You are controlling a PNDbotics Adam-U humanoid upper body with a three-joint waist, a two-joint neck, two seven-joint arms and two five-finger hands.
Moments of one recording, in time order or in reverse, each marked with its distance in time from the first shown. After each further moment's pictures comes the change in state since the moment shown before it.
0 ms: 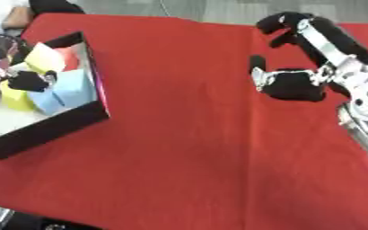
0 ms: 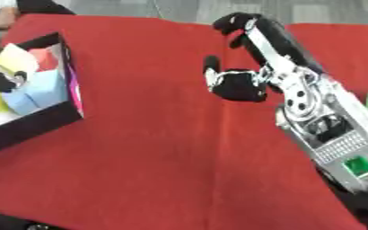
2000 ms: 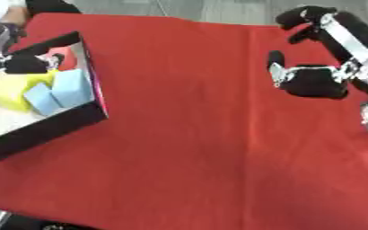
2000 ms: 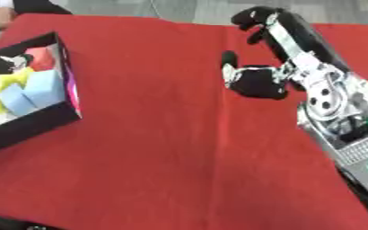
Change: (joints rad) left arm -0.031 -0.001 0.020 0.036 0.037 0.022 0.001; right arm 0.015 -0.050 -0.025 -0.038 -0.004 0.017 -0.001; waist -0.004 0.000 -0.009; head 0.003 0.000
